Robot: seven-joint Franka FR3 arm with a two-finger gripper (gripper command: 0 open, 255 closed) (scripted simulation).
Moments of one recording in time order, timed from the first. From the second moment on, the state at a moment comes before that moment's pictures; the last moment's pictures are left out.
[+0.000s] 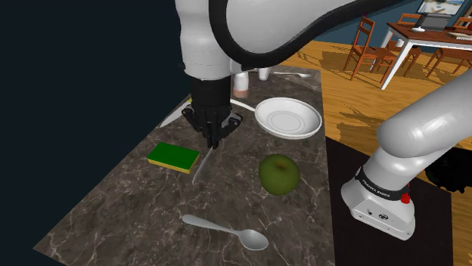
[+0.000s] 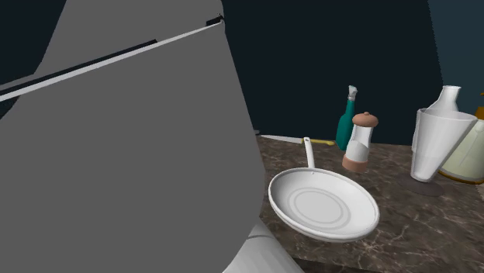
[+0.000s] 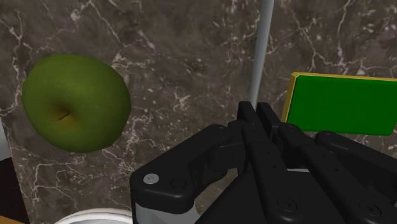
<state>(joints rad) -0.46 -0.32 1.12 -2.11 0.37 1.96 1.67</state>
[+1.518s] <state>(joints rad) -0.45 -0.34 1.03 -1.83 0.34 1.65 1.69</state>
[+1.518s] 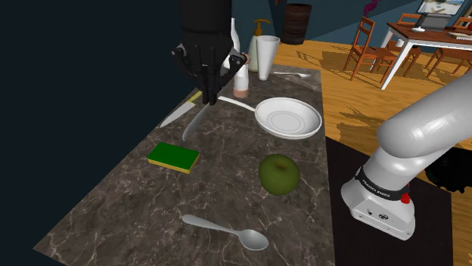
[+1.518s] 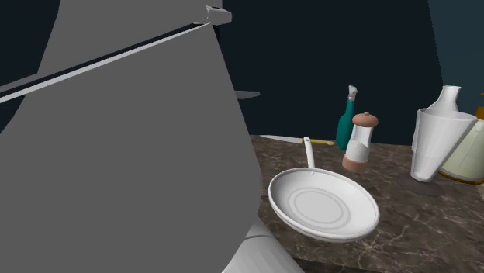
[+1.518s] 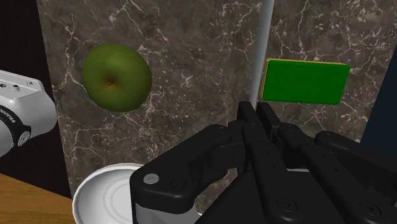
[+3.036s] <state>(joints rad) -0.43 -0.52 0.65 -1.90 0.35 1.47 1.35</state>
